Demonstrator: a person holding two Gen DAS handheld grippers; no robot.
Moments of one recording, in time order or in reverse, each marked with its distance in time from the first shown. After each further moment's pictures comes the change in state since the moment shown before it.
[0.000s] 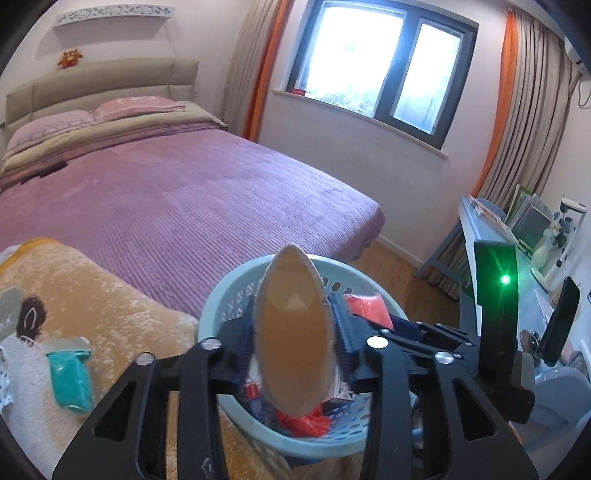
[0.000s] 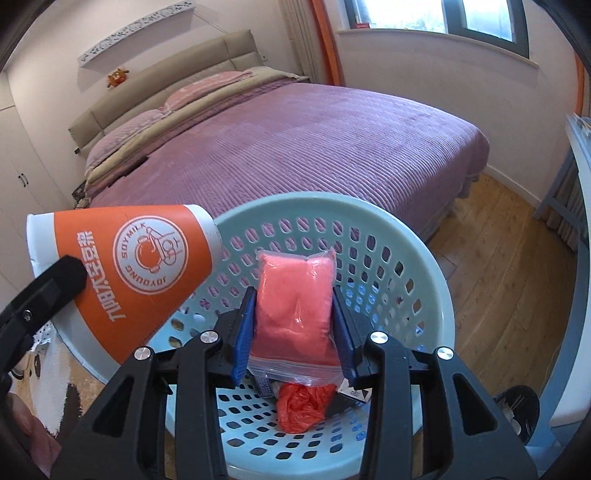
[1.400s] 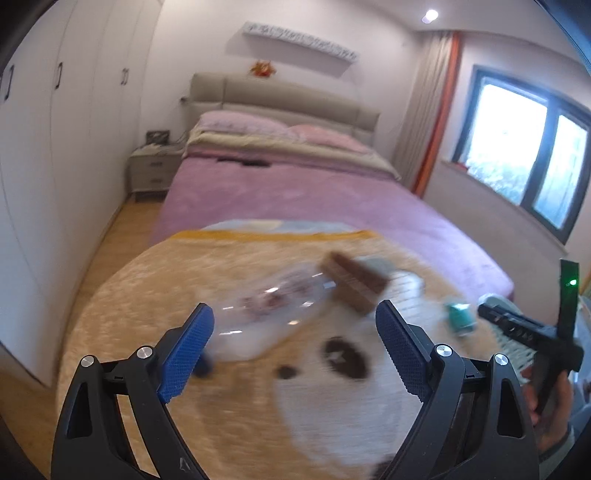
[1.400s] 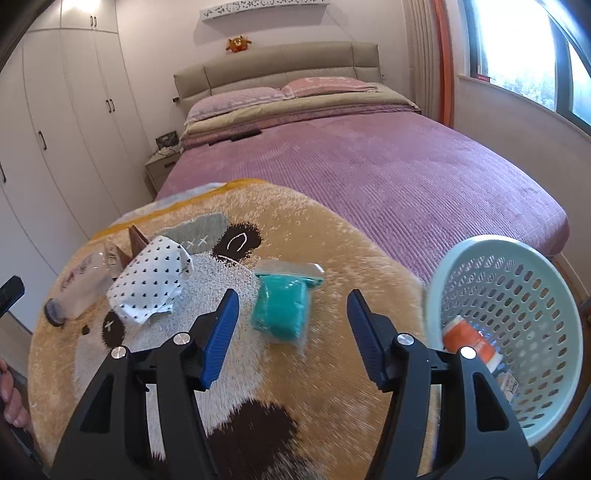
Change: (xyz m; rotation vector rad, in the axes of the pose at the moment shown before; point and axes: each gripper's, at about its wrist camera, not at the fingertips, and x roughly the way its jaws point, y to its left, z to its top) left arm -0.276 0.262 -0.101 -0.326 -0.177 0.517; right arm -0.012 0.255 -0.056 -0.350 -0.054 0.200
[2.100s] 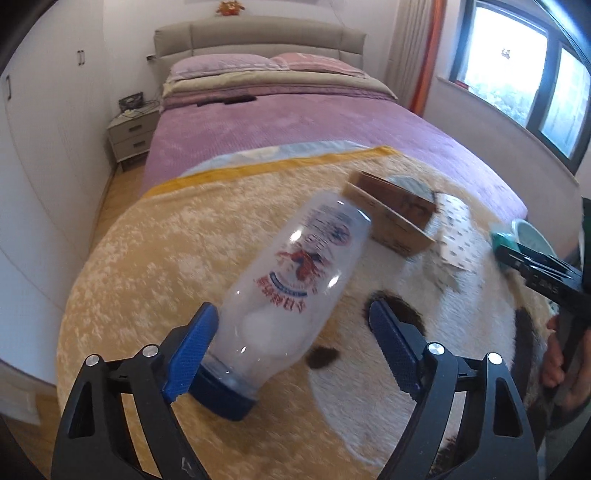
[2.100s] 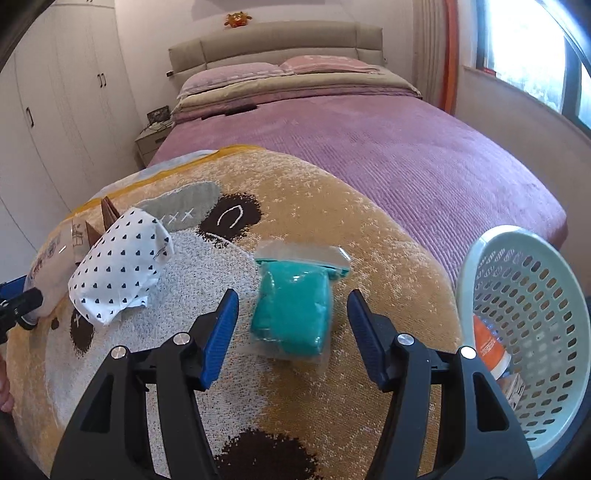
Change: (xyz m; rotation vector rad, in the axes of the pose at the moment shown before) left arm 0.054 0.002 -0.008 0.152 0.284 0.000; right arm 0.038 0.012 -0.003 -0.045 0.079 -0.031
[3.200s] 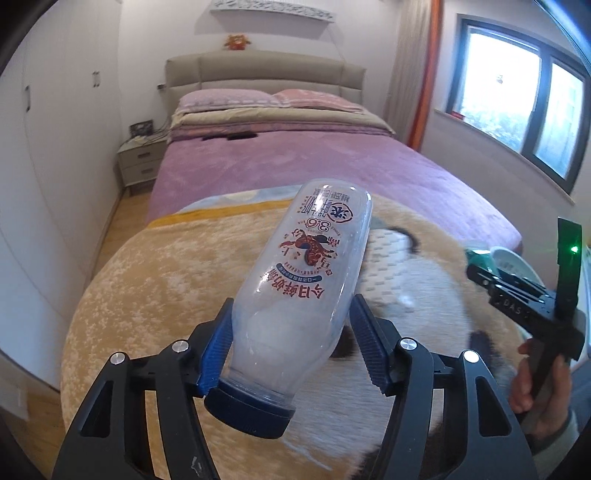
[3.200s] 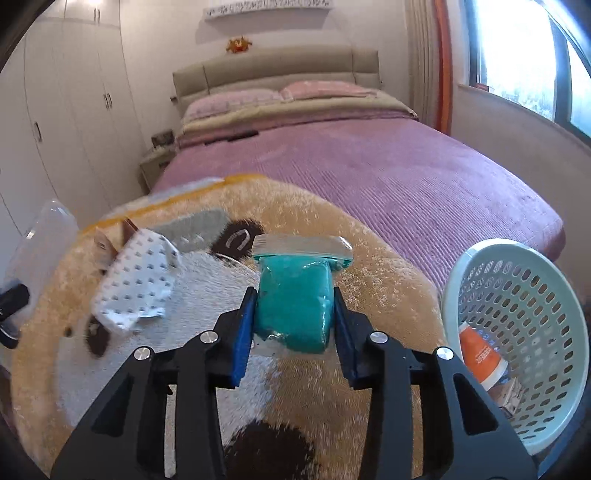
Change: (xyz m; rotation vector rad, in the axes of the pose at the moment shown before) left arm -0.059 -0.056 -0.001 -0.012 -0.150 0.025; right arm -0.041 -0.011 -0.009 0.054 -0.133 0.054
